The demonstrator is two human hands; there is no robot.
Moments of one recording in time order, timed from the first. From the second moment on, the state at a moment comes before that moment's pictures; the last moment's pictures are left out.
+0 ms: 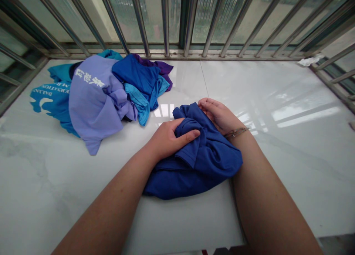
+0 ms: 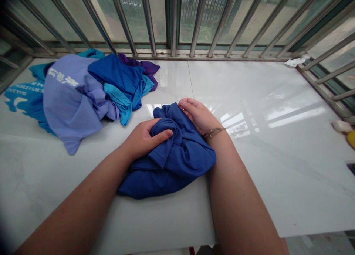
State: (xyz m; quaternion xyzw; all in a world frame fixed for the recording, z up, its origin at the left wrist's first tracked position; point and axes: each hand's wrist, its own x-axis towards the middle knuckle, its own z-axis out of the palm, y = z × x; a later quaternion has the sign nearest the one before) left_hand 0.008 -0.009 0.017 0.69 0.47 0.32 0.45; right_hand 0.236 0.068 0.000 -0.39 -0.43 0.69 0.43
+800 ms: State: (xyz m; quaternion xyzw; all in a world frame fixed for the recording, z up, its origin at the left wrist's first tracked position) left_hand 0.007 -0.009 0.016 0.69 0.47 0.32 0.45; right_hand 0.236 0.068 -0.001 -0.38 -0.42 0.70 0.43
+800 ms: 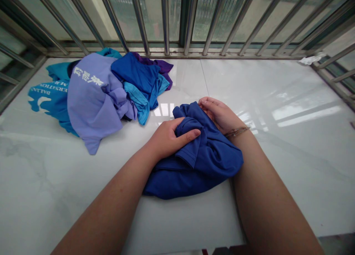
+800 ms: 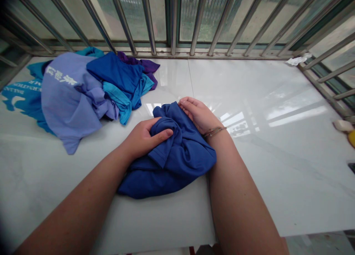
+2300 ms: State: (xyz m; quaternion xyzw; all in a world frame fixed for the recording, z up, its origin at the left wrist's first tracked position) left_hand 0.008 -0.010 0.018 0.69 0.48 0.31 0.44; right_hand 0.235 0.068 0.000 -0.40 -0.44 0.68 0.43
